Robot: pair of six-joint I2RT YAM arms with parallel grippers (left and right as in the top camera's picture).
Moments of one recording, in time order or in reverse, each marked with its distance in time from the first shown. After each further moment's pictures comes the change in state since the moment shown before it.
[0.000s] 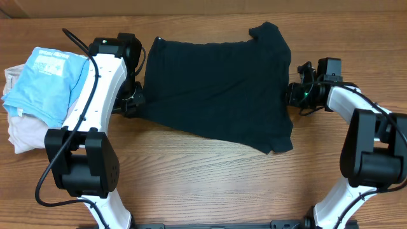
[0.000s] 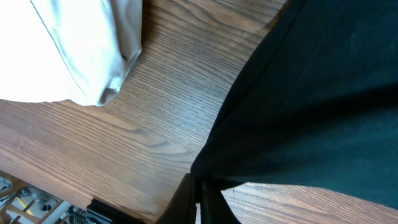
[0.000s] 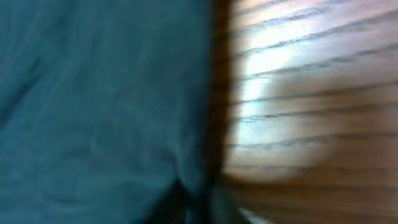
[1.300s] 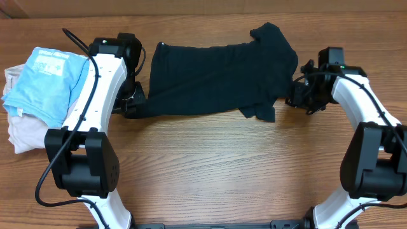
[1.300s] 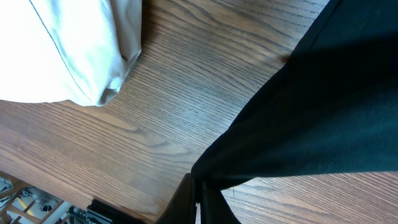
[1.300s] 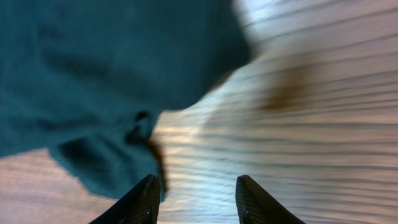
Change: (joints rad) left arm 0.000 0.000 0.000 0.001 0.000 0.003; right arm 0.042 -0.094 0.150 -0.441 0.162 -0.010
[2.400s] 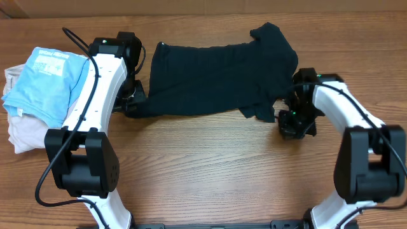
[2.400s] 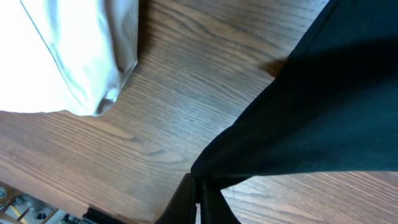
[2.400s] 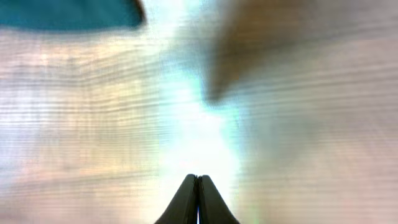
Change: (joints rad) left arm 0.000 0.000 0.000 0.037 0.000 0.004; right arm 0.132 -0.037 -0.087 -0.344 0.109 0.085
